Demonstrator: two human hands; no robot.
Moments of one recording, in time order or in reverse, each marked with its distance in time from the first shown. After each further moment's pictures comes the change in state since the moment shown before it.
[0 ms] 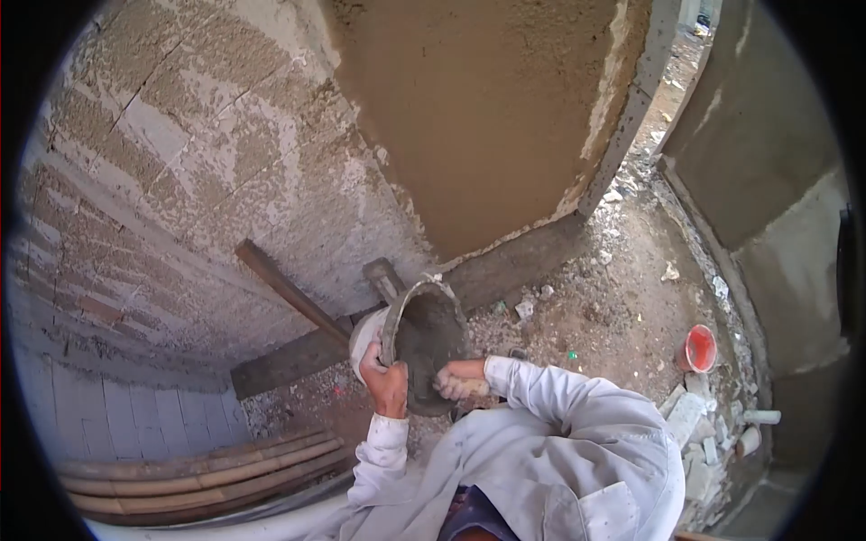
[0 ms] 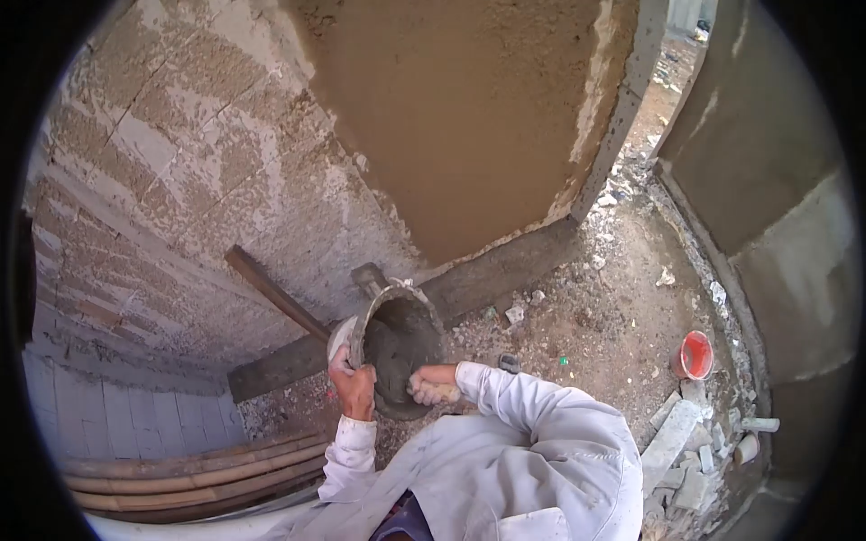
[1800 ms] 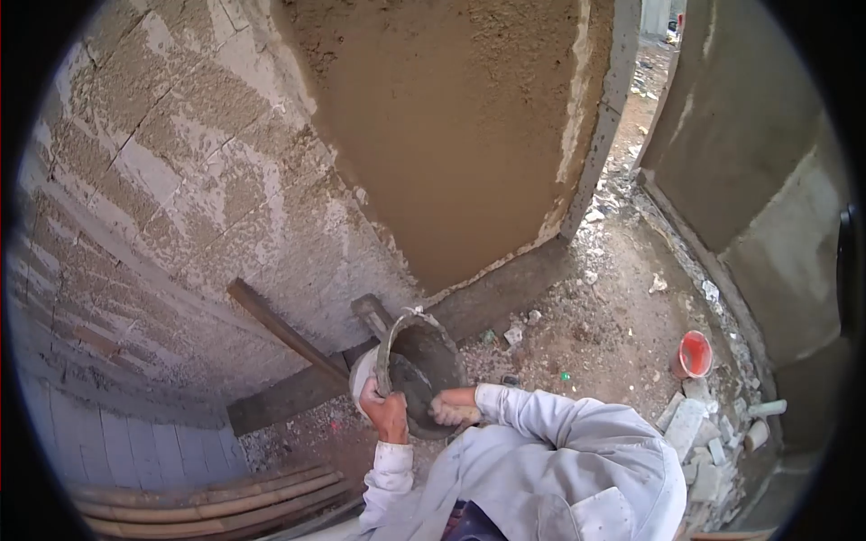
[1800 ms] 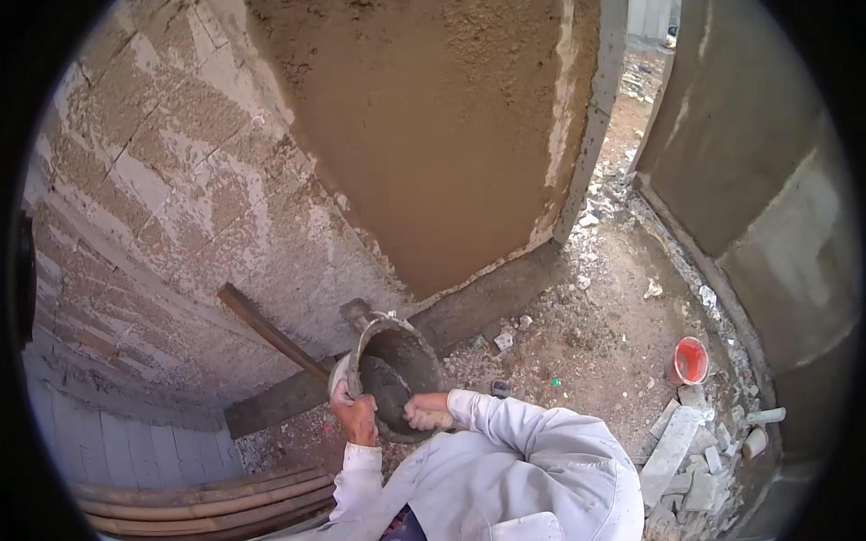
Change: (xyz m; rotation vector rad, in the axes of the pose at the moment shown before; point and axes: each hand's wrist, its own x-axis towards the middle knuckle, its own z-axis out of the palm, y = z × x) left_hand -0.020 -0.019 0.020 -0.014 0.107 -0.065; right_hand -0.014 0.017 -0.010 -0.054 0.036 -0.100
